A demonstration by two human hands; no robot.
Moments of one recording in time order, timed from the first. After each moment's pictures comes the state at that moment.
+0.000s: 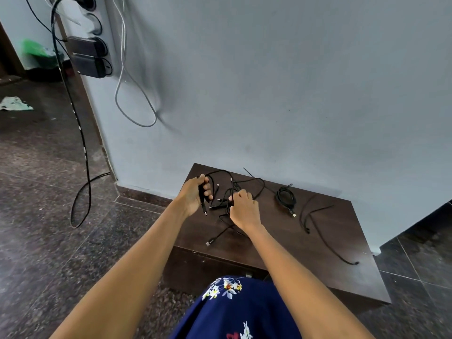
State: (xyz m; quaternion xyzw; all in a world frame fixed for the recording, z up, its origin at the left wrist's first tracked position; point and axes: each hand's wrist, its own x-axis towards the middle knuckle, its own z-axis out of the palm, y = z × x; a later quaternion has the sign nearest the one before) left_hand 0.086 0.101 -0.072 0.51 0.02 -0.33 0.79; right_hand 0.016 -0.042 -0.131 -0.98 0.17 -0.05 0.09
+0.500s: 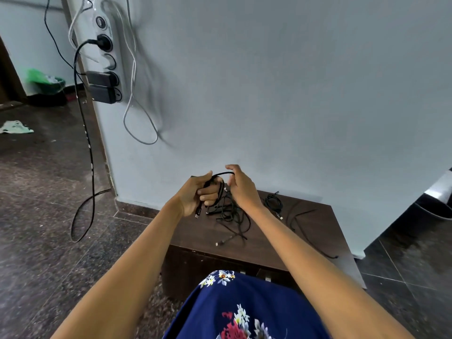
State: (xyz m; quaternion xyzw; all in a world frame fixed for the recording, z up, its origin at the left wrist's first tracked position) left_hand 0.043 0.134 -0.011 0.41 -0.20 -0.47 0.76; right_hand -0.017 -0.016 -0.009 -0.92 0.11 -0.19 0.32
